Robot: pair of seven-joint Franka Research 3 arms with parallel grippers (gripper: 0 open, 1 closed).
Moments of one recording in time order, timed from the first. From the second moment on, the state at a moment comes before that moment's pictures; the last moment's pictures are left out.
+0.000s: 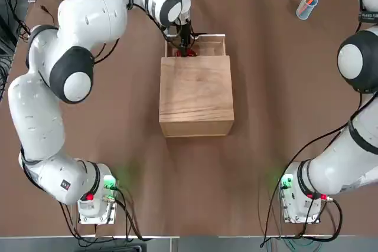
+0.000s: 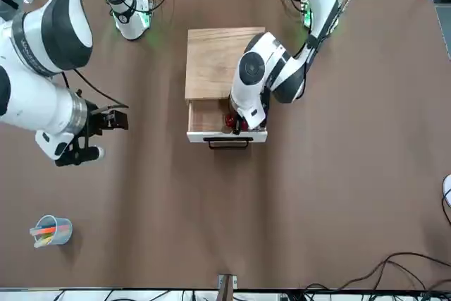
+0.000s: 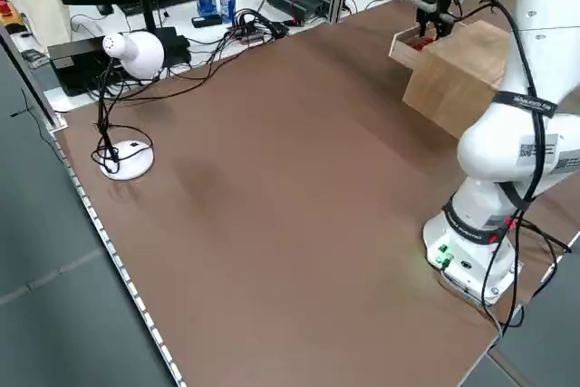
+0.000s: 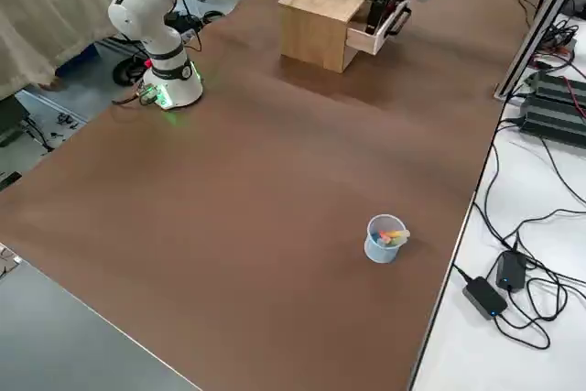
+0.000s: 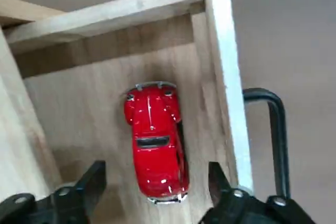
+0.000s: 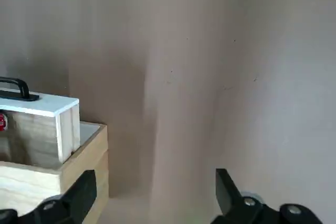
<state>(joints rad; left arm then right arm) -0.50 0.54 -0.30 -1.55 0.01 2.06 -2.12 0.21 0.38 -0.01 -1.31 0.16 1.51 0.08</state>
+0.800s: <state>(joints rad) -0.37 0.33 -0.29 -1.56 0.10 1.87 -1.92 0.24 0.52 0.00 -1.31 0.51 1.68 0.08</state>
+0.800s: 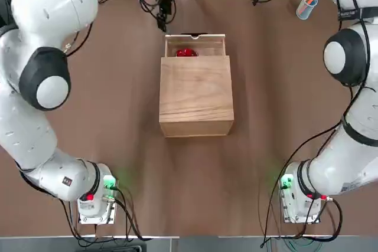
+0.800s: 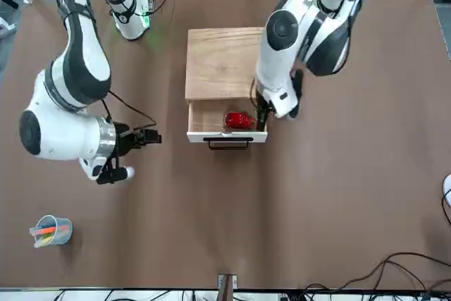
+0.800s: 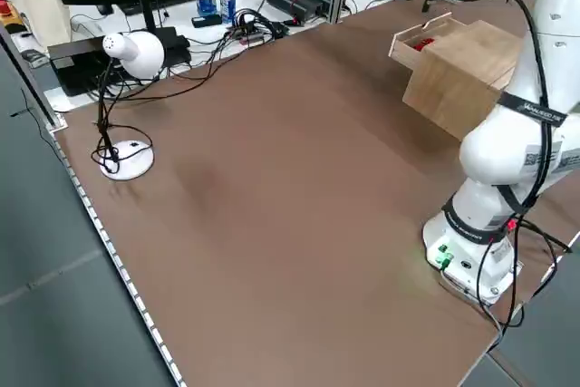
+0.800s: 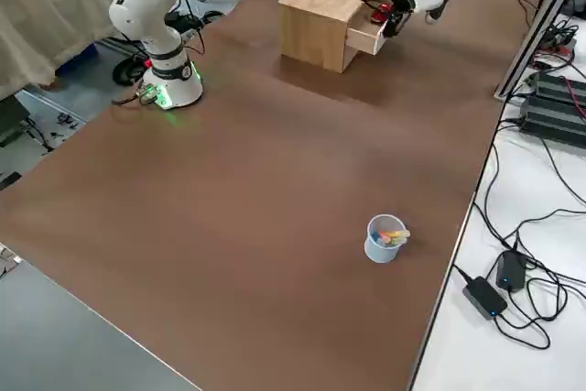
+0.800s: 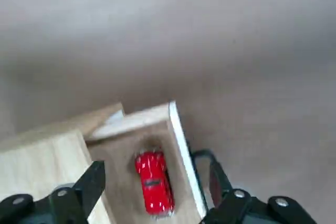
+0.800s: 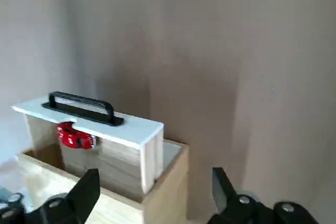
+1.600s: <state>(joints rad) -0.06 0.07 -0.27 -1.71 0.00 1.81 -1.09 0.35 0.64 0.00 -1.31 0.59 1.83 0.21</state>
